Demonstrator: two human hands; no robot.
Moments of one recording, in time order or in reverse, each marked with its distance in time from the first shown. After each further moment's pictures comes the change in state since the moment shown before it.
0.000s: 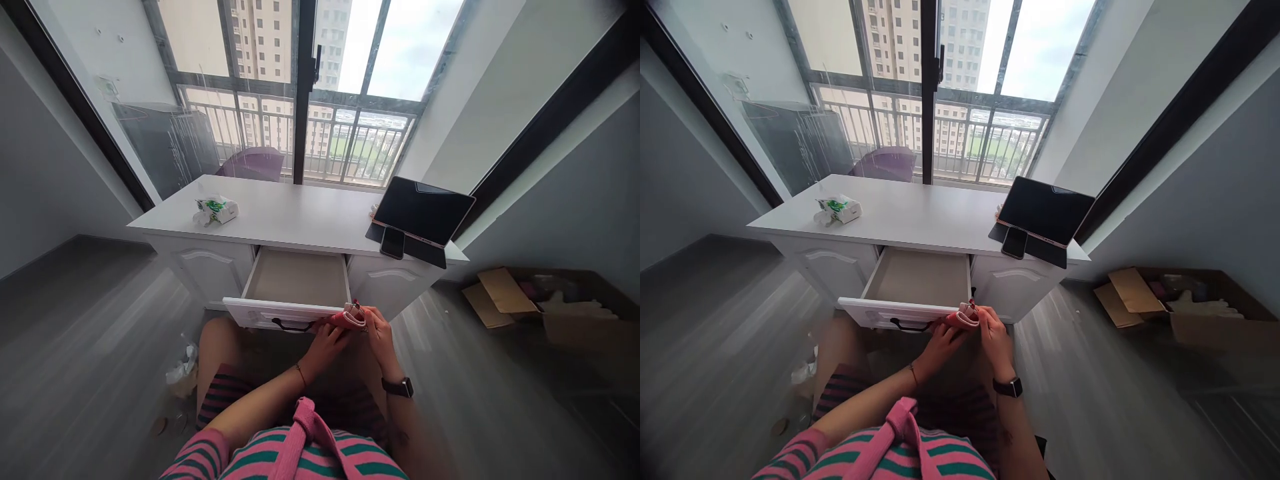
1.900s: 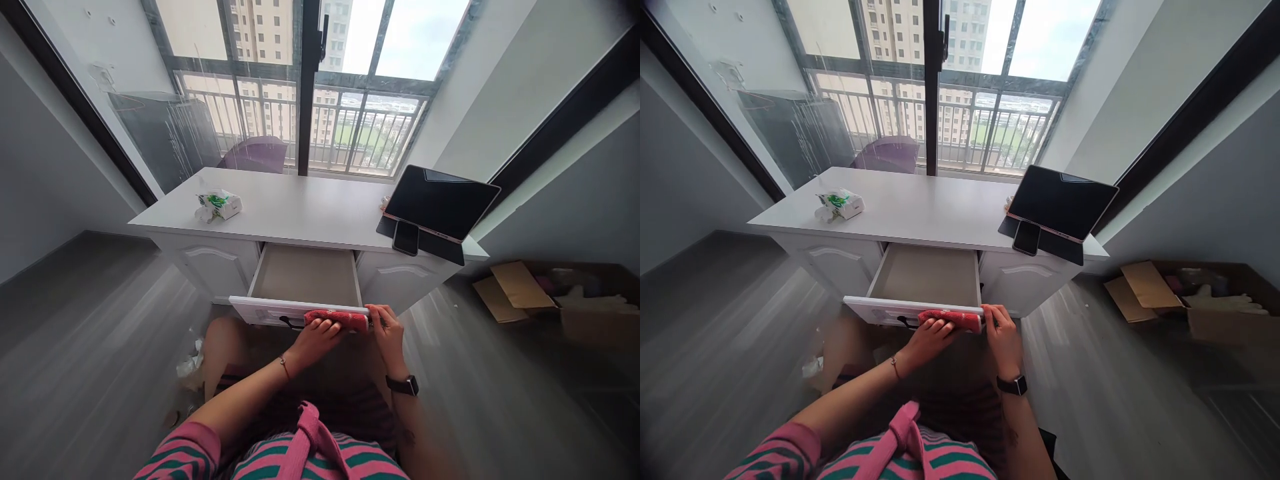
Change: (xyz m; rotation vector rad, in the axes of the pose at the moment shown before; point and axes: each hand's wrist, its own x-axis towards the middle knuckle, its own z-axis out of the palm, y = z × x) left_hand -0.011 -0.045 -0.052 0.177 -0.242 0.164; right_hand 0.005 0.004 0.017 -0.120 0.161 0.015
